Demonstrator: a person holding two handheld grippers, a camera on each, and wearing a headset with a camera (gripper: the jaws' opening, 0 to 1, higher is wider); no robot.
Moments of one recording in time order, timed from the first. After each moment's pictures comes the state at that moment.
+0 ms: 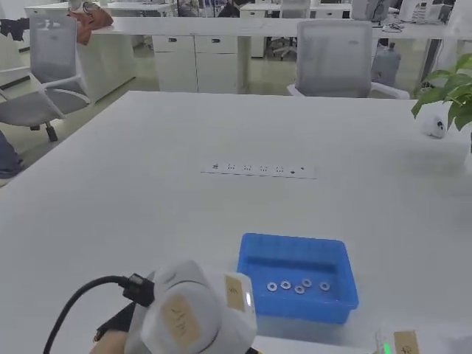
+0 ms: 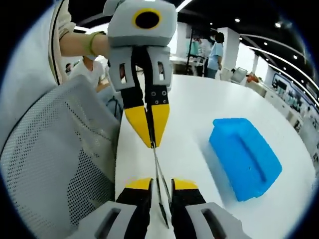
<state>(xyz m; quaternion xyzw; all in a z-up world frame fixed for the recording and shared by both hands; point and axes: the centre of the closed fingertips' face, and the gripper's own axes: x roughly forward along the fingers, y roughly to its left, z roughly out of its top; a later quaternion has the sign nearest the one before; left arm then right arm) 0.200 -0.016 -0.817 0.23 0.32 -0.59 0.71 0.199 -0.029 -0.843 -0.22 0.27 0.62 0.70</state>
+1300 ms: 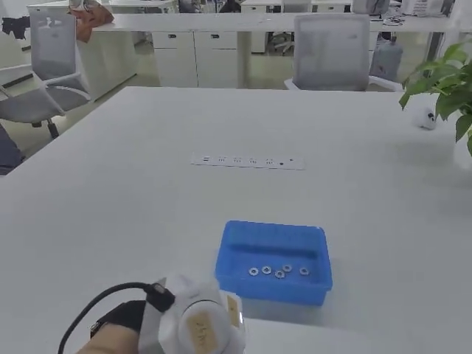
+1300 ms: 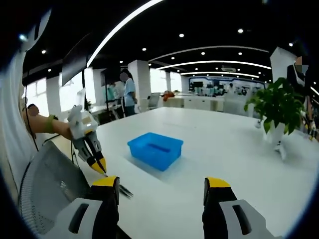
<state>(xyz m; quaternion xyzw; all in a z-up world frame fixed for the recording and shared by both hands) 0.193 0.009 -0.869 0.30 0.41 -0.50 0.70 0.224 -0.189 -0.757 -0.04 0.18 0.35 0.92</state>
